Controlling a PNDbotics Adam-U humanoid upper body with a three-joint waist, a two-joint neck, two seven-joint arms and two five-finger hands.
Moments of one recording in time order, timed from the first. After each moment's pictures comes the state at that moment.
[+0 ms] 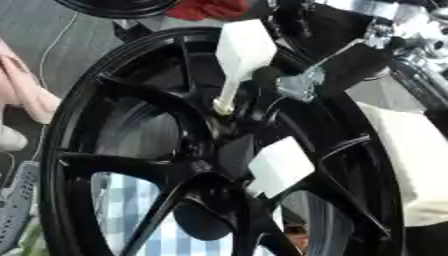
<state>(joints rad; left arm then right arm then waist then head) -0.26 0.43 0.17 -1.98 0.36 -0.35 0.16 -0.84 -1.05 0.20 -1.96 -0.37 0.23 0.34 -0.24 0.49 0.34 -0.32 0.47</state>
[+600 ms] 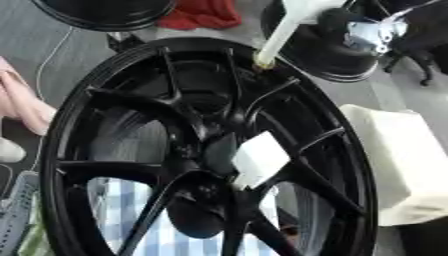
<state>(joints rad) -0.23 0.43 0.17 -1.98 0.36 -0.35 0.16 -0.63 -1.20 0.02 -1.99 -0.54 0.14 0.15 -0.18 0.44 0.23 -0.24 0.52</state>
